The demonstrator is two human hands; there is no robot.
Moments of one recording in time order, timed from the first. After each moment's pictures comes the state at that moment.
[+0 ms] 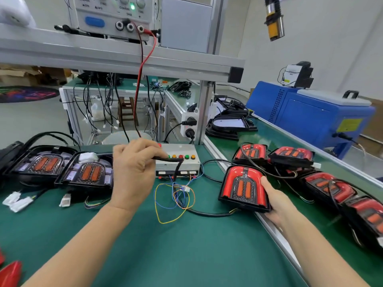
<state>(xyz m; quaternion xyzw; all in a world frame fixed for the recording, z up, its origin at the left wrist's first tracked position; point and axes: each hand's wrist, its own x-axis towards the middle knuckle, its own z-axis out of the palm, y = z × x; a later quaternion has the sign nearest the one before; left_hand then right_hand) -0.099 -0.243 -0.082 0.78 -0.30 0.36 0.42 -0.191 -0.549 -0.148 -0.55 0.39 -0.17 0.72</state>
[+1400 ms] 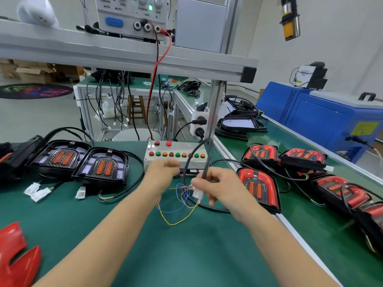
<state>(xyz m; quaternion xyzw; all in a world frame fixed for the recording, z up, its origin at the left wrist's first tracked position) -0.083 -0.267 -0.102 0.77 -0.07 -0.10 0.63 -0.172 -0.407 -0.094 -0.80 0.03 -0.08 0.59</state>
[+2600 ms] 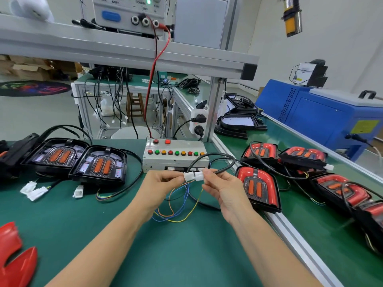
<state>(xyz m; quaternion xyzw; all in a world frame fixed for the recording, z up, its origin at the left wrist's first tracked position) -0.094 -0.252 -0.131 0.69 -0.18 -0.10 0.69 -0.157 -0.410 -0.123 -0.55 0.18 -0.15 0.80</state>
